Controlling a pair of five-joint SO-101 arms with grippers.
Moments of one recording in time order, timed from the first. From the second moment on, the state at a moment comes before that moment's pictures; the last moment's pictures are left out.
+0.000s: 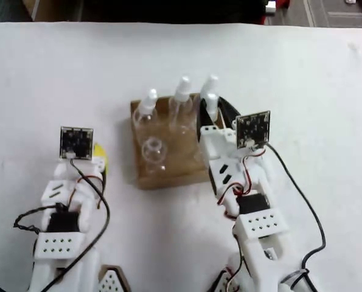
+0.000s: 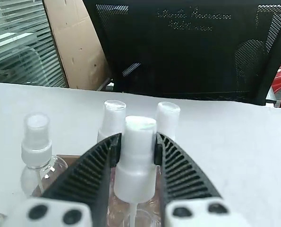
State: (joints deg) left arm -8.2 -69.0 88.9 23.2 -2.8; right arm -16.0 -49.6 74.9 -11.0 -1.8
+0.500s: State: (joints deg) left arm -8.2 -69.0 88.9 23.2 -2.8; right arm -16.0 -49.6 75.8 -11.0 -2.1
